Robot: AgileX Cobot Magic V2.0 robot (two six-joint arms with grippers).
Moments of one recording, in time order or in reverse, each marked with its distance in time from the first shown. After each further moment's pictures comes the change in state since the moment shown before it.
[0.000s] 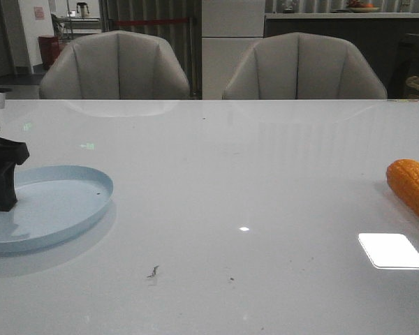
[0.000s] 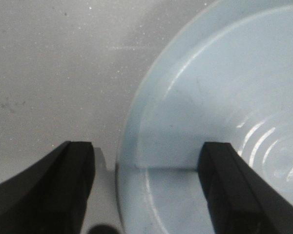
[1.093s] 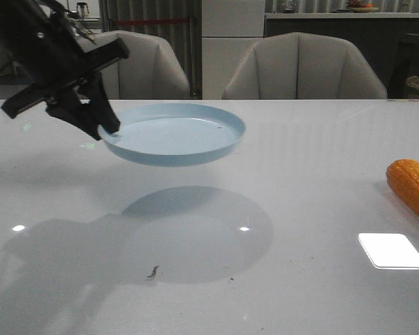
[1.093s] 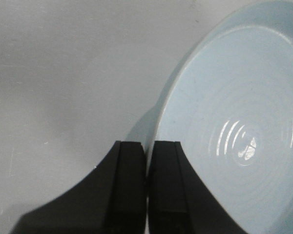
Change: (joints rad) left arm -0.182 0.015 -0.286 -0.517 0.155 -0.004; right arm 0.000 0.000 0.000 0.000 0.000 0.000
